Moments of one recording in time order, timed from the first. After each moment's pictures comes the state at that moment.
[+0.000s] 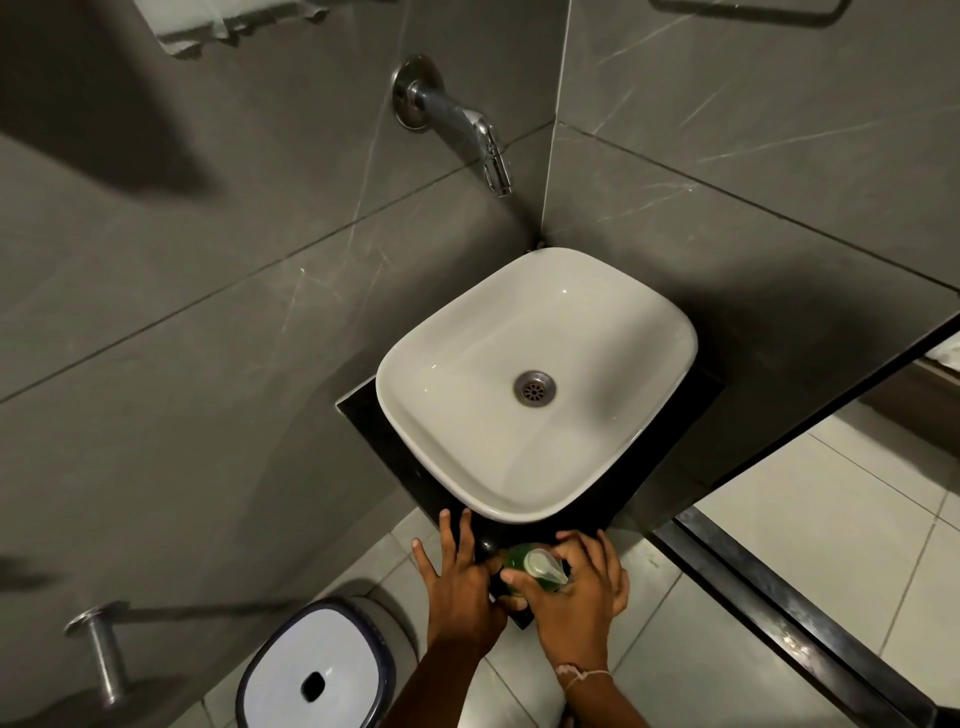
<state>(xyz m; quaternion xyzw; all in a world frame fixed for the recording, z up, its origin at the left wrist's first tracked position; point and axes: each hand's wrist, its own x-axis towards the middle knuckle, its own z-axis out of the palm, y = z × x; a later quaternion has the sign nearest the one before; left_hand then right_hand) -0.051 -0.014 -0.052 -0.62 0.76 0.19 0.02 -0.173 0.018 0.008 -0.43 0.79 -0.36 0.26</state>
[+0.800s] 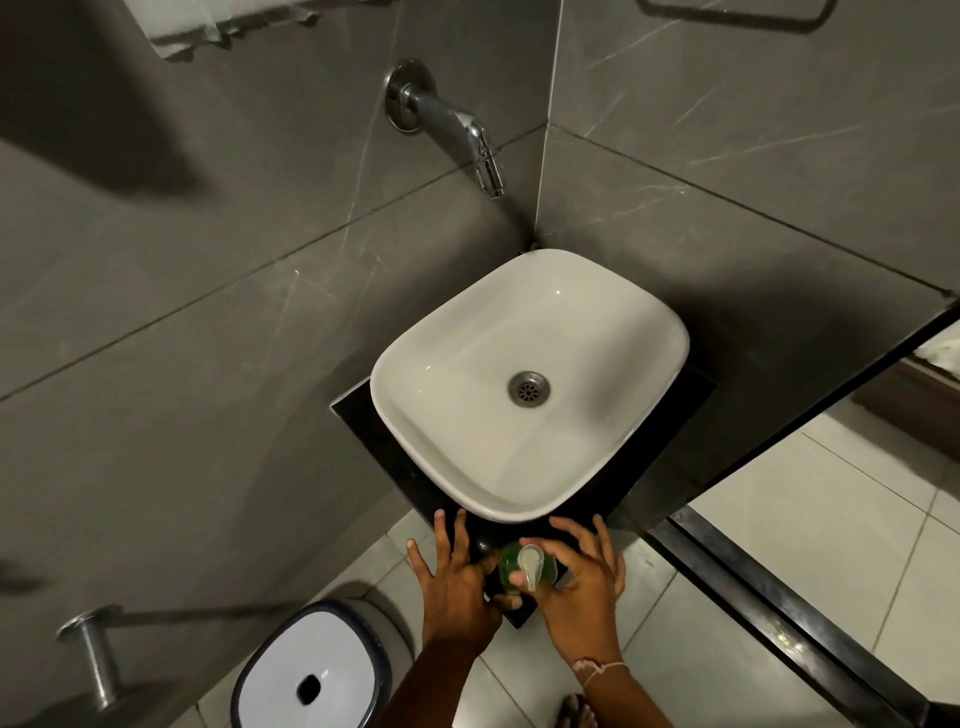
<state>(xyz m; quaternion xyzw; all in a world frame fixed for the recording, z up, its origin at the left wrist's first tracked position) -0.051 -0.015 -0.054 -0.62 0.77 0.18 0.03 -0.190 0.018 0.009 -0.50 0.75 -0.34 0.27</state>
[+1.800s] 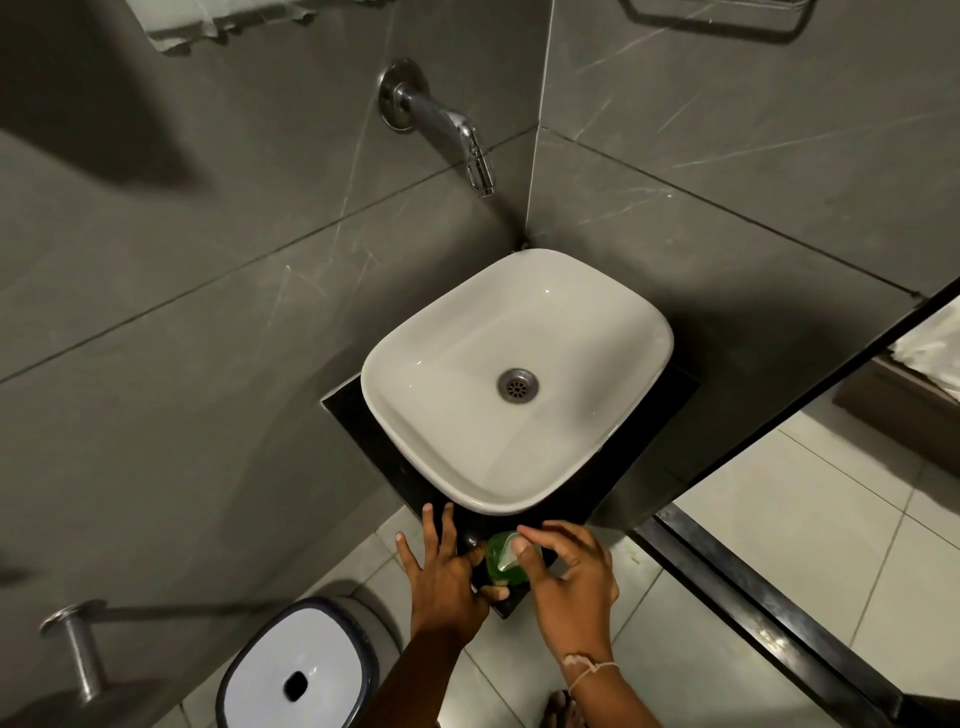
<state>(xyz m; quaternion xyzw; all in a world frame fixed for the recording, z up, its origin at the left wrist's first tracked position) -0.052 -0.013 -0.050 -0.62 0.76 0.18 0.02 -0.184 0.027 0.046 -0.42 0.76 -0.41 0.27</state>
